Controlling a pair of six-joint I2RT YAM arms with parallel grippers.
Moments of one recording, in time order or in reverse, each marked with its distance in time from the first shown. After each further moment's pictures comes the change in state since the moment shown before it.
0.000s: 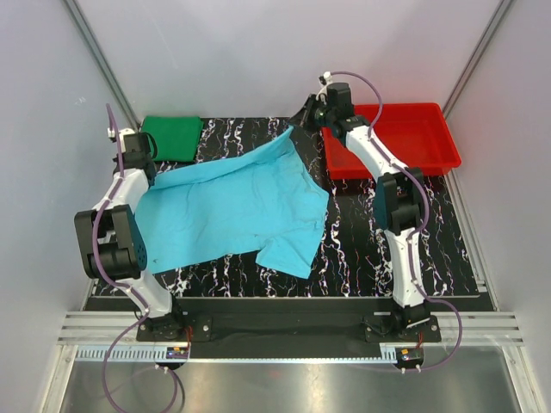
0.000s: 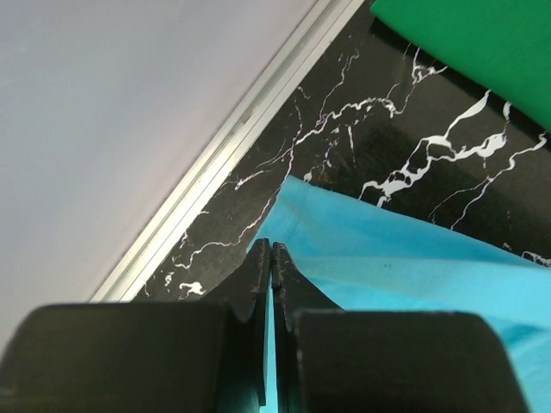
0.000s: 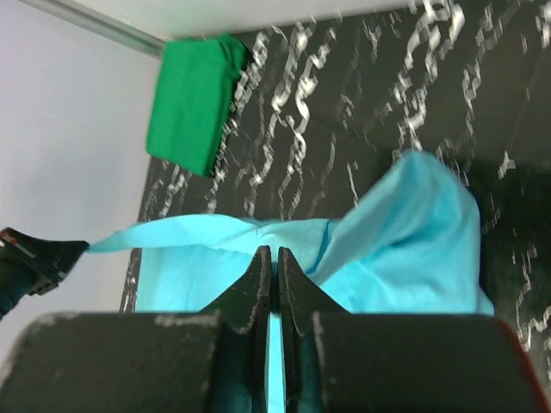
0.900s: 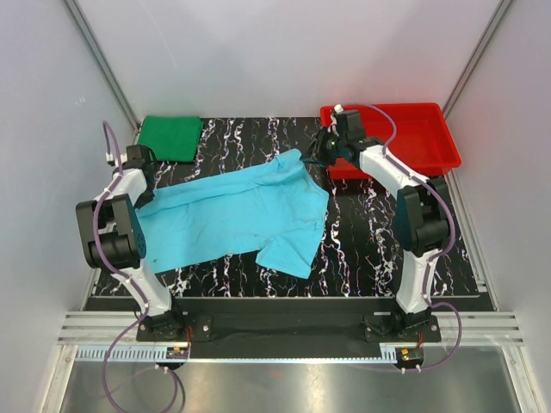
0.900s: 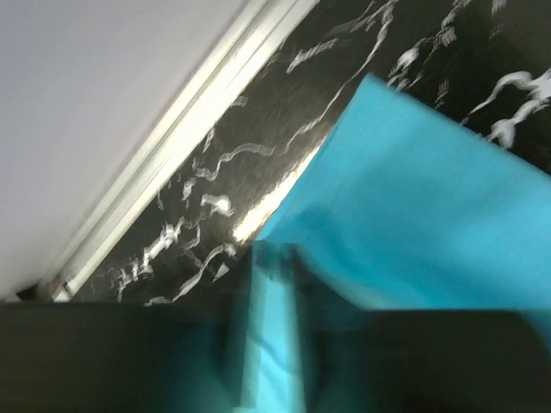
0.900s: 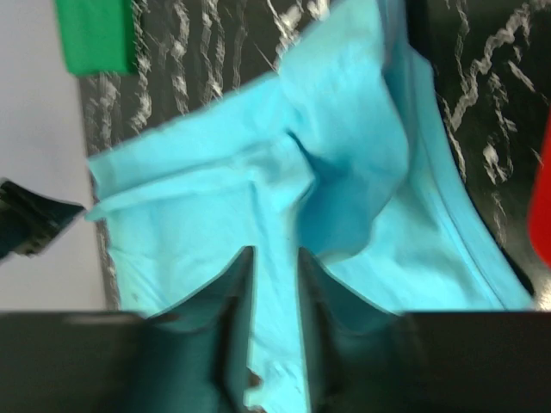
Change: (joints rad) left arm 0.048 0.094 0.001 -0.260 -0.032 -0.158; right arm 0.000 -0.338 -0.541 -0.073 0.052 0.032
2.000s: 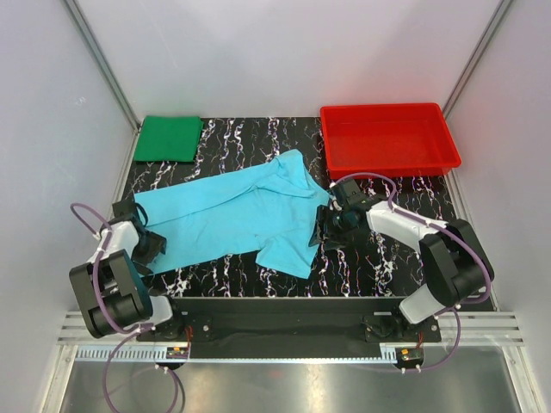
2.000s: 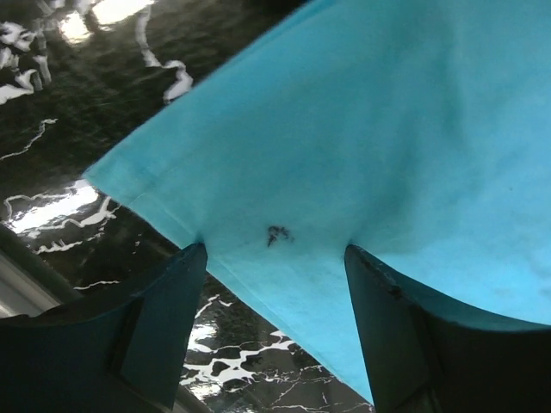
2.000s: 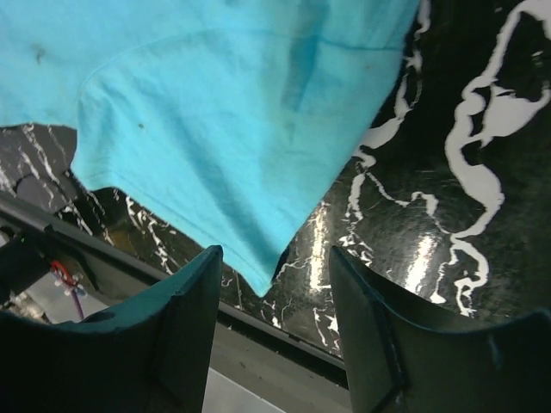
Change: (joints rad) left arm 0.158 -0.457 -0.543 -0.173 0.395 -0.441; right arm 0.168 -0.441 -0.724 -0.206 0.022 -0.079
